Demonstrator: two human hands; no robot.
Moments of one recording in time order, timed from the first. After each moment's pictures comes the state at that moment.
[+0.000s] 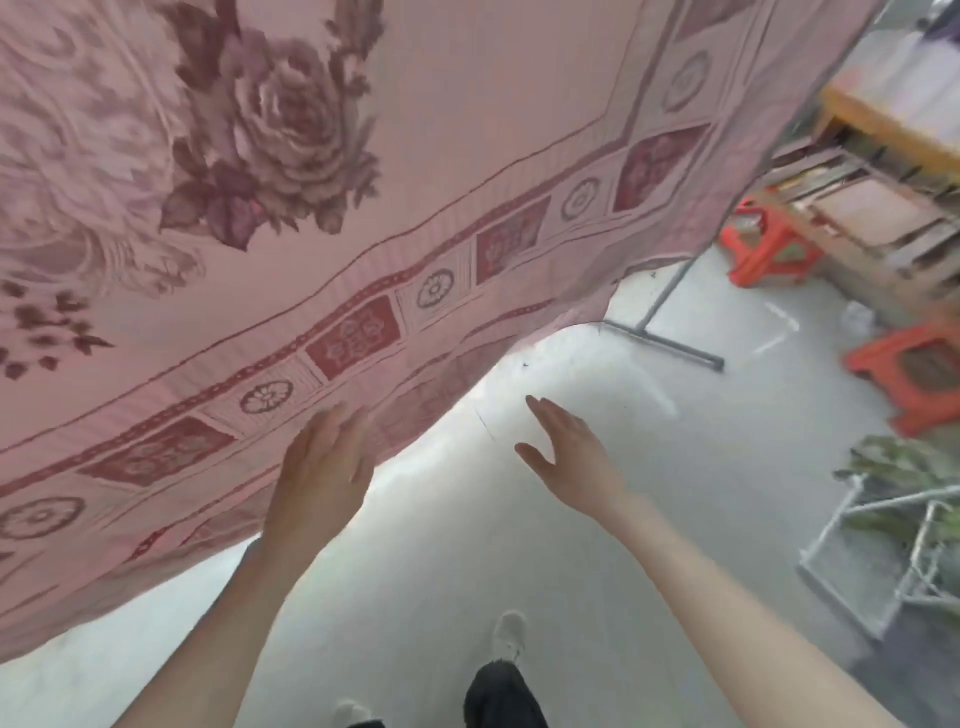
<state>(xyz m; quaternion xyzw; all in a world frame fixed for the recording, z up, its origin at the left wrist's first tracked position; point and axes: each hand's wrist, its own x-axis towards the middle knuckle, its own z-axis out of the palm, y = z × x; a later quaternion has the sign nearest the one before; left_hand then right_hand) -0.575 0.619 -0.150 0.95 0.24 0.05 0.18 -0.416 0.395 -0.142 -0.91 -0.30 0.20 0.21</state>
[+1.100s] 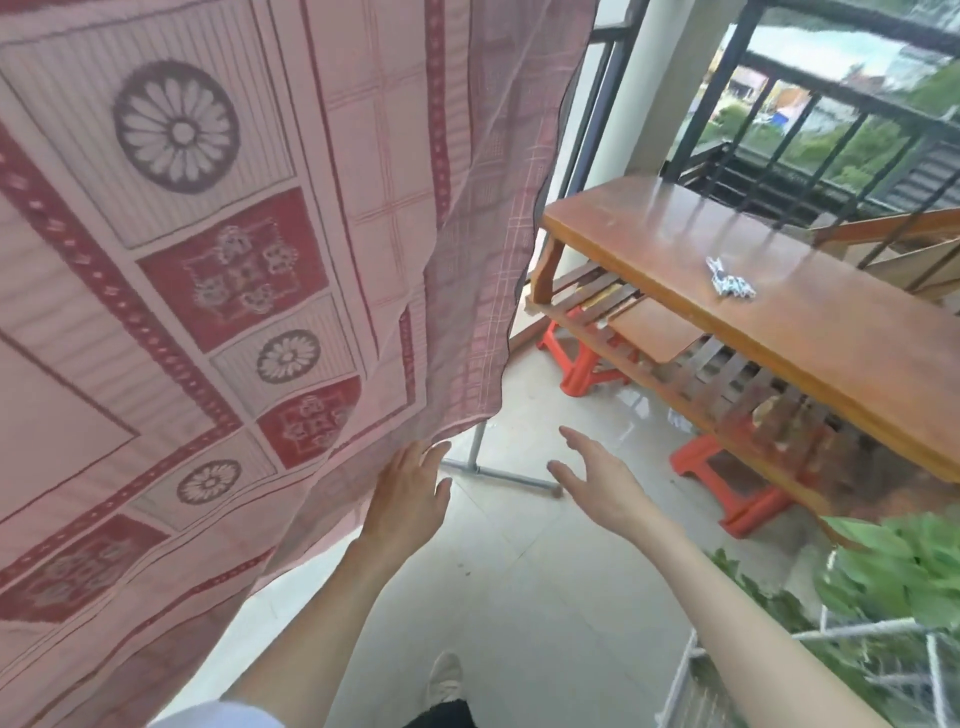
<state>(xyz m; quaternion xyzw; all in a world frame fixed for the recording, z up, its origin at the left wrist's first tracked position) -0.027 0.345 -0.096 0.96 0.08 0.02 0.28 0.044 0.131 -0.028 -0.94 -0.12 0.19 0.26</state>
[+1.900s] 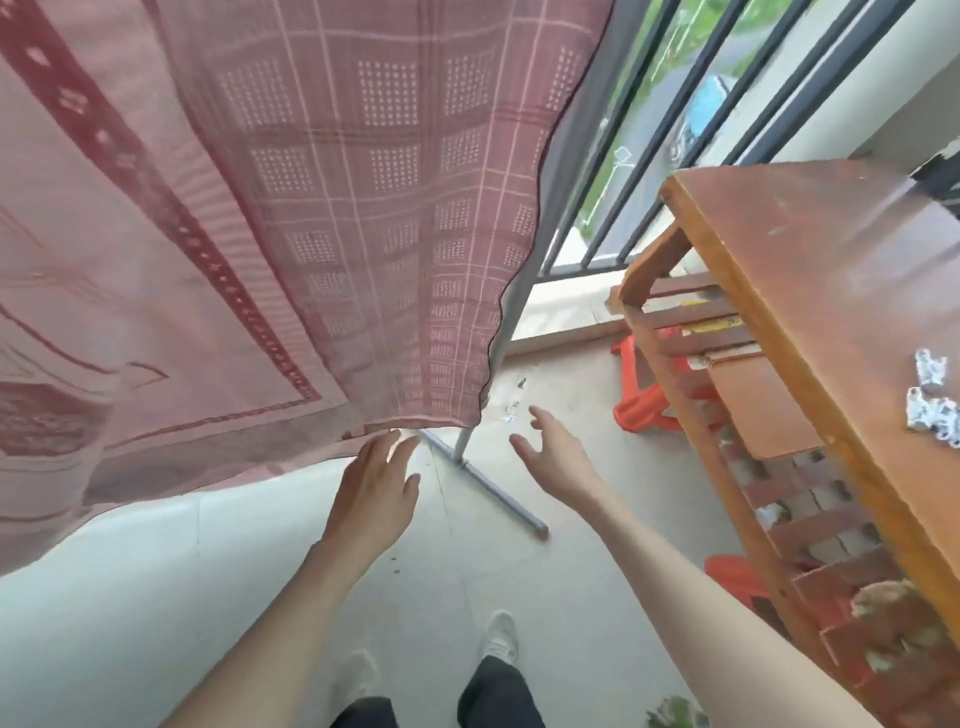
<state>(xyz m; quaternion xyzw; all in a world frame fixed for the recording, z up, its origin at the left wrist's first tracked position) 0.193 0.267 -0.226 0.91 0.32 0.02 0.27 0.375 0.145 -0.194 -0.88 -0.26 0.33 0.22</state>
